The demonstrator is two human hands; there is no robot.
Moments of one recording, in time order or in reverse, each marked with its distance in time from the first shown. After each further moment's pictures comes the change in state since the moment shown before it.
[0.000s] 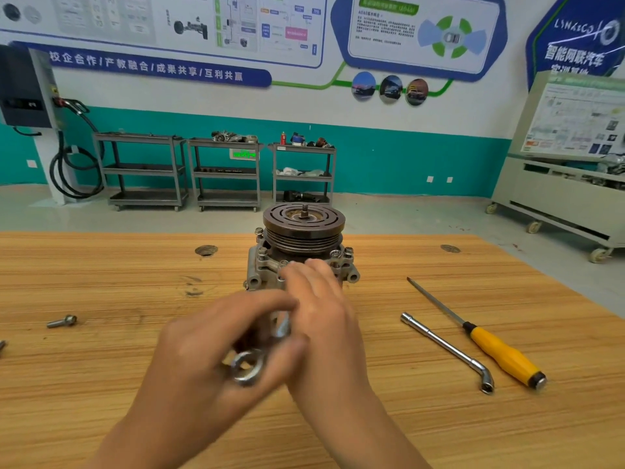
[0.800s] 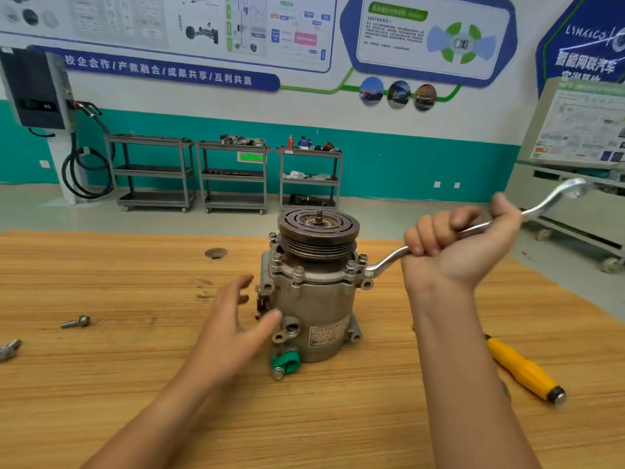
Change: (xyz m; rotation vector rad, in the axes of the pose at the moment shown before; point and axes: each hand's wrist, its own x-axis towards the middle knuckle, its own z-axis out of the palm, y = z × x) left_hand -0.021 -0.099 0.048 -0.109 -0.116 -0.766; right_hand 0.077 0.072 -0.028 1.737 0.598 0.808
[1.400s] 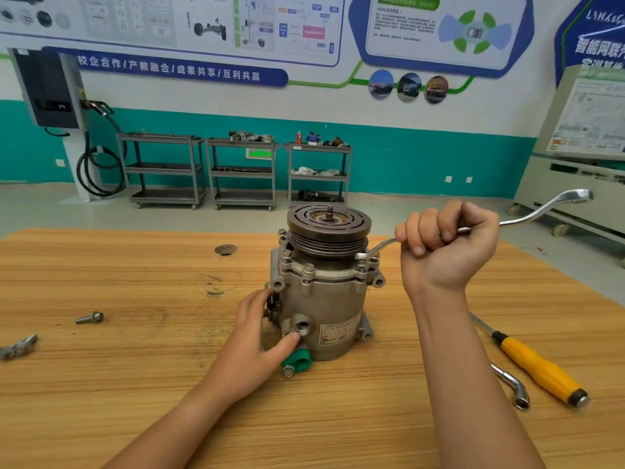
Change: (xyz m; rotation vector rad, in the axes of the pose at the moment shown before) left_hand -0.004 -0.032 0.017 0.090 -0.129 0.071; right_hand 0.015 0.026 -0.017 -0.056 -0.292 -0.018
